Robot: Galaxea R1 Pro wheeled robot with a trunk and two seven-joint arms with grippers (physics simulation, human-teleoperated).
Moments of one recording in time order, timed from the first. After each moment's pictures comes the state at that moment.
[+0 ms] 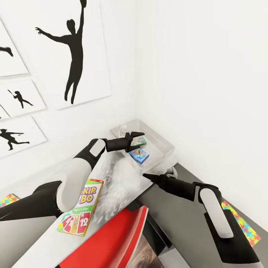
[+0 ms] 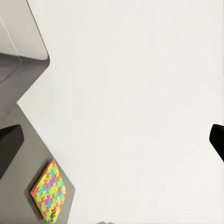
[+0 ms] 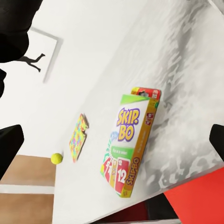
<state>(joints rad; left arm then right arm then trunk) -1.30 -0.17 0.24 -0.31 0.49 0.92 -0.65 -0.44 -0.07 0.07 -1.59 -1.01 1.05 0.18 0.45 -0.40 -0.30</state>
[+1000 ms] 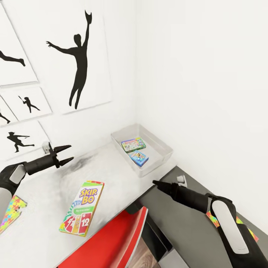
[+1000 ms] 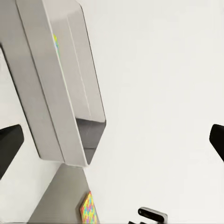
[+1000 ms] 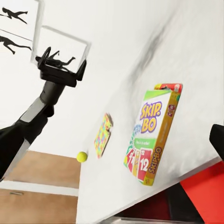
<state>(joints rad) -1.06 0.45 0.23 -0.38 0.48 1.00 -1.15 -0.33 -0.13 -0.02 -1.59 -1.00 1.04 0.40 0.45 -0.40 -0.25</state>
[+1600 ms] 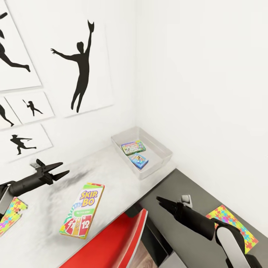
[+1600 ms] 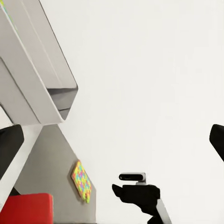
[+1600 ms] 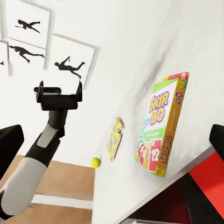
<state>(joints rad) -0.71 0.48 0.24 -0.76 0.48 0.99 -1.45 -0.13 -0.13 -0.03 -1.59 -0.99 0.90 0.54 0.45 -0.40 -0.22</state>
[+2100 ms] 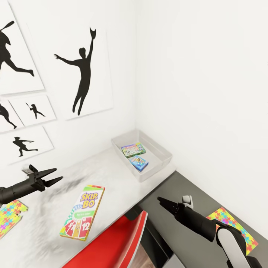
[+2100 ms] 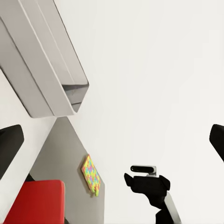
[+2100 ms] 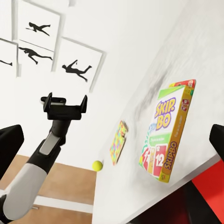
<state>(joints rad) -0.64 0.54 0.24 -0.77 0.48 0.99 -1.46 -0.12 -0.13 -0.03 -1.59 -0.98 0.88 0.58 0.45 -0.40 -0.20</state>
